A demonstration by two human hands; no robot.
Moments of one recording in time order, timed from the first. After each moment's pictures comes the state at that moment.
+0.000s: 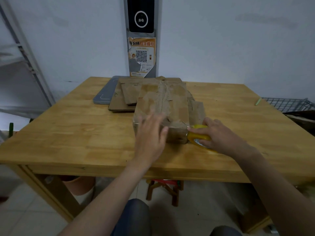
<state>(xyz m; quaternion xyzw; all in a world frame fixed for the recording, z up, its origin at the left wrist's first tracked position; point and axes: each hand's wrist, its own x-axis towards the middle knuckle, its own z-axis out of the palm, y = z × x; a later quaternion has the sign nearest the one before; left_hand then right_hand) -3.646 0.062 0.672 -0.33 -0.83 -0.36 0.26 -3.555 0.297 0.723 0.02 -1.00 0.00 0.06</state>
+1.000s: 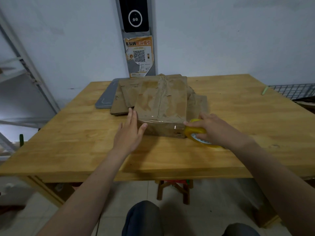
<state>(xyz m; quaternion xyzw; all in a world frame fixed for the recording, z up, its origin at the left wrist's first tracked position) -3.723 0.007 0.670 -0.24 -0.95 -0.20 0.07 -3.575 0.280 0.728 -0.02 -1.00 0.05 0.02</state>
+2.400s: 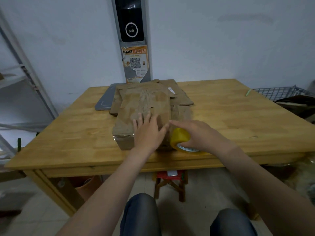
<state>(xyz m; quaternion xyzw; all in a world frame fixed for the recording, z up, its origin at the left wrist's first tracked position) -3.621 0.047 0.706 -0.27 -0.93 -0.21 0.09 -3.512 0.217 0.739 0.03 -0.99 0.08 0.09</state>
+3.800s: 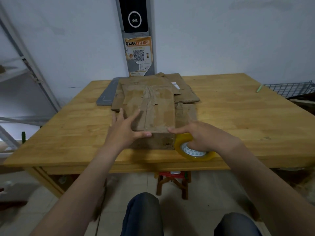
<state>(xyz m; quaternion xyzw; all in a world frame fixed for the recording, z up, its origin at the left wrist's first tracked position) -3.675 -0.022 0.708 -0.21 -0.95 -0.23 0.02 -3.538 0.219 0.742 0.00 -0.99 0.09 -0.05</state>
